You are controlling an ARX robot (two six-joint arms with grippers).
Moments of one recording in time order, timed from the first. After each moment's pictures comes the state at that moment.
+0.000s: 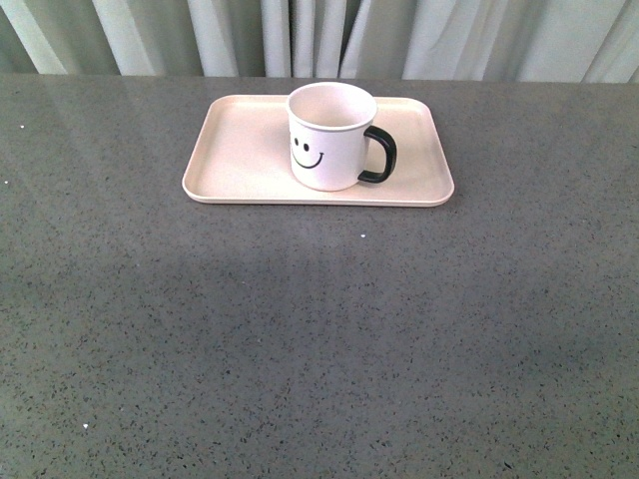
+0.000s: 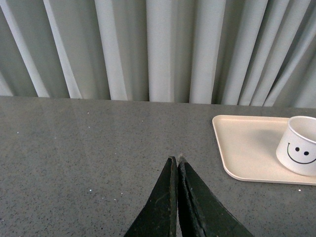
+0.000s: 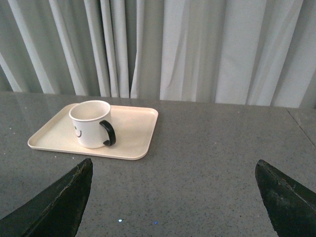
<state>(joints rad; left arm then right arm) 0.00 0.81 0.03 0.78 0.00 0.00 0.00 0.00 0.02 0.00 0.00 -0.01</state>
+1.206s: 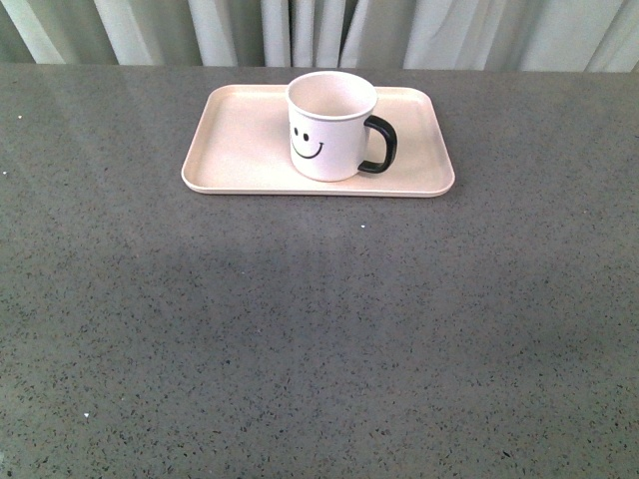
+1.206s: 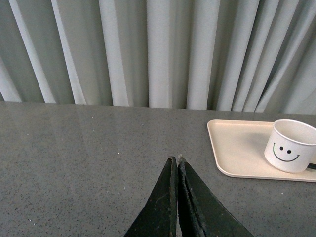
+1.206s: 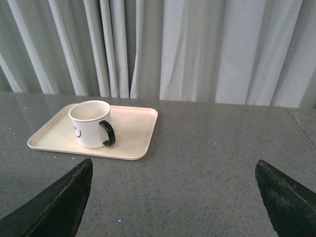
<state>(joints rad) 0.00 0.18 0.01 0.19 0.00 0.00 0.00 0.00 0.02 0.00 0.00 -0.01</state>
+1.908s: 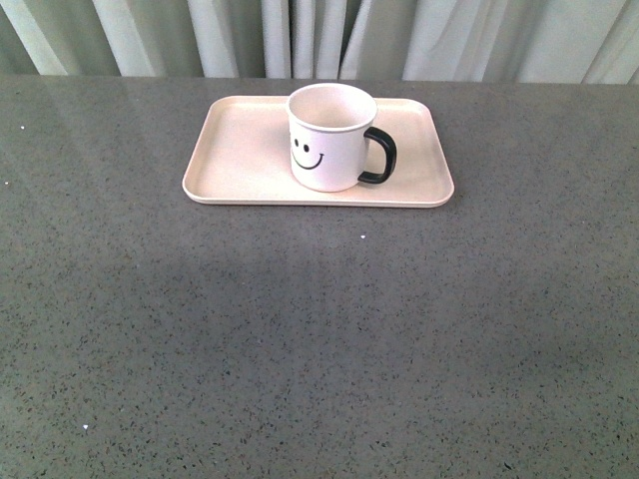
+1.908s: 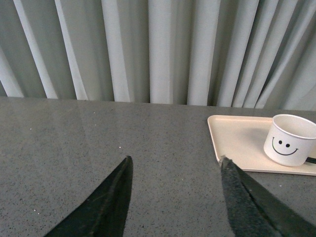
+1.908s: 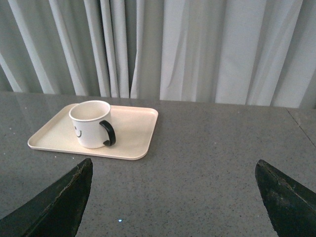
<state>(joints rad) 0.00 0.02 0.01 0.00 0.00 0.00 0.00 0.00 0.02 0.00 0.00 -0.01</state>
